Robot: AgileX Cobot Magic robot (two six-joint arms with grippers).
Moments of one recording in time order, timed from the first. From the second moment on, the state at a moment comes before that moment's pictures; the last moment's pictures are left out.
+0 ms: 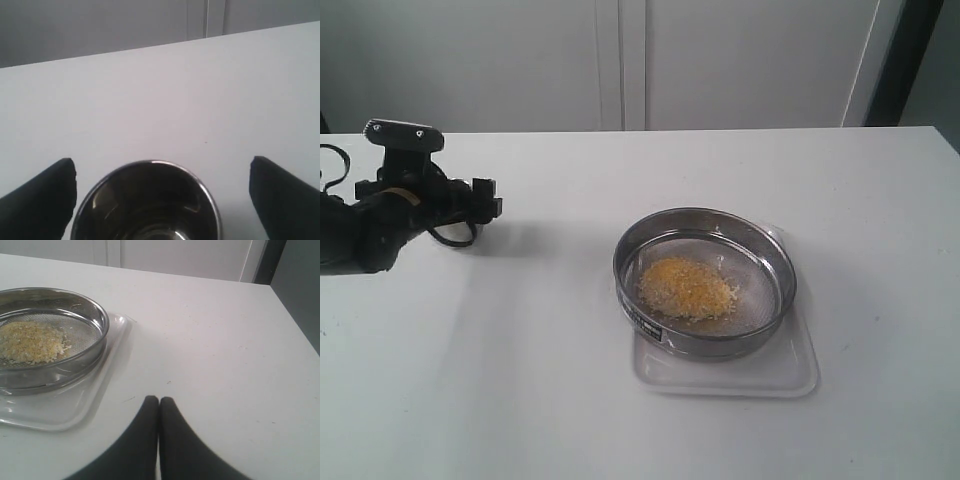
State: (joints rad) left arm -0.28 1.98 -0.96 -0.21 -0.59 0.18; right arm 0.12 0.01 -0.01 -0.11 0.36 0.06
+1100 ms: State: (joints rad) left arm -0.28 1.35 -0.96 -0.21 0.60 0.18; right arm 0.12 0.01 -0.01 -0.11 0.36 0.06
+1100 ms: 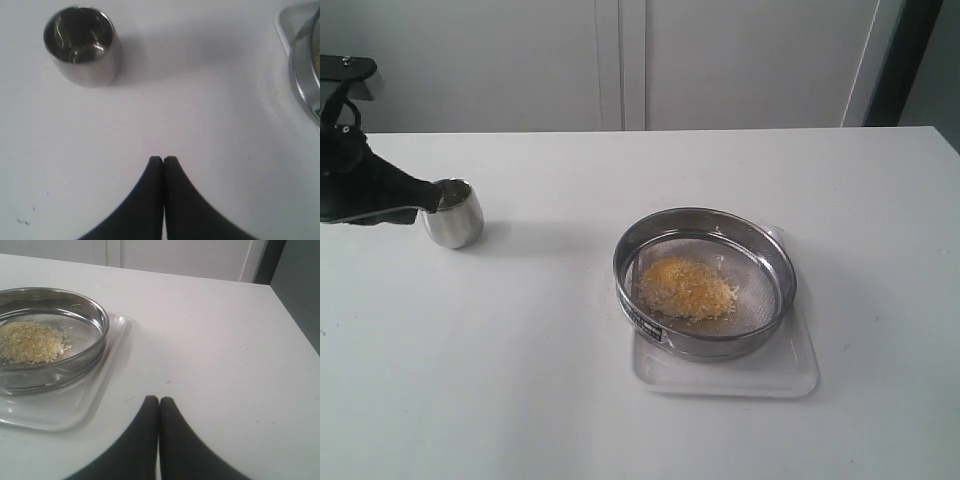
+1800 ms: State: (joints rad) left arm -0.11 0.99 -0.96 -0.16 0.93 0.13; right arm 0.12 0.01 -0.01 -0.11 0.36 0.06
